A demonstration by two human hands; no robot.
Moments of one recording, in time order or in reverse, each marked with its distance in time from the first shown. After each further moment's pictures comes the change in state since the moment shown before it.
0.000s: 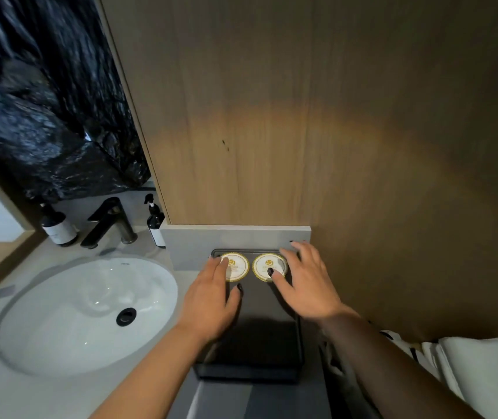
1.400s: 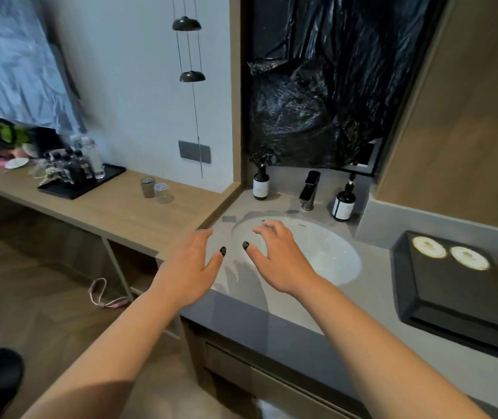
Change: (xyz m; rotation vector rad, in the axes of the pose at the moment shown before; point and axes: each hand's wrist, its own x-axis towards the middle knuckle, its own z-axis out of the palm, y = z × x) left_hand -0.319 -0.296 -0.270 -0.015 0.200 -0.381; right_hand -0.117 -0.487 0.103 0.239 -0.232 -0.383
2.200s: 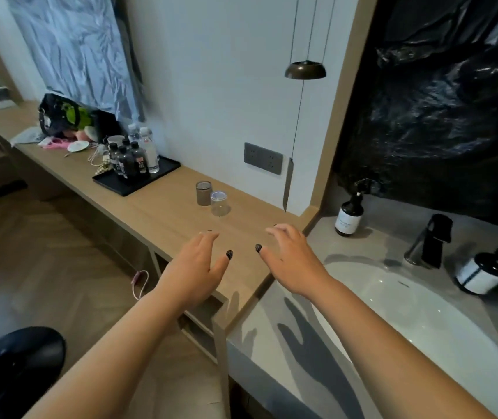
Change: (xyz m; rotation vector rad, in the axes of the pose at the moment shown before) left_hand 0.175 -0.178 -0.040 0.023 -0.015 -0.234; right_hand 0.255 -0.054 0.104 0.017 -0.185 -0.095
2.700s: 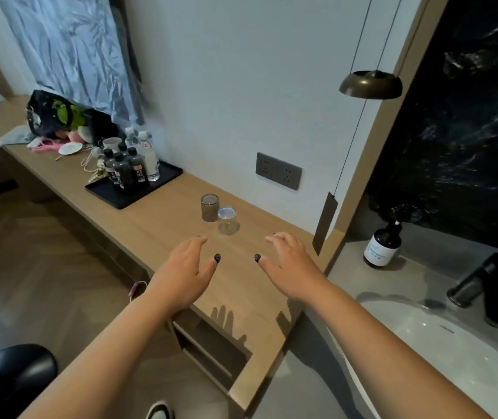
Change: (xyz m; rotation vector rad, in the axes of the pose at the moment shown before) left_hand 0.122 -0.076 -0.012 -0.020 0.001 -0.036; right_hand 0.131 0.000 0.028 -0.021 -0.099 0.037
